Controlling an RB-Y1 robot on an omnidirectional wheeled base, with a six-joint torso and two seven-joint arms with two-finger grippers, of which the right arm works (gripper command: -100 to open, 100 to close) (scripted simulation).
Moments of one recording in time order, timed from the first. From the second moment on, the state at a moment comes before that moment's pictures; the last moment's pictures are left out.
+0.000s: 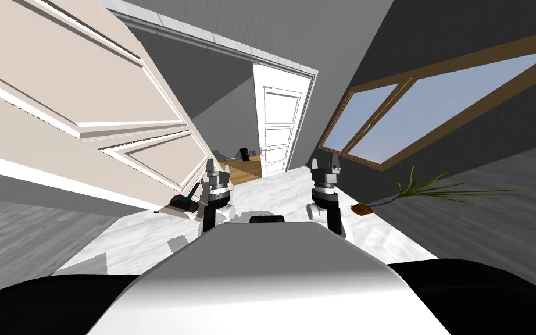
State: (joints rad) arm 0.46 -0.02 -0.04 -2.38 0.11 -0.44 -0.17
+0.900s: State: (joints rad) arm 0.37 -0.06 -0.04 -2.18 0.09 -0.43 -0.18
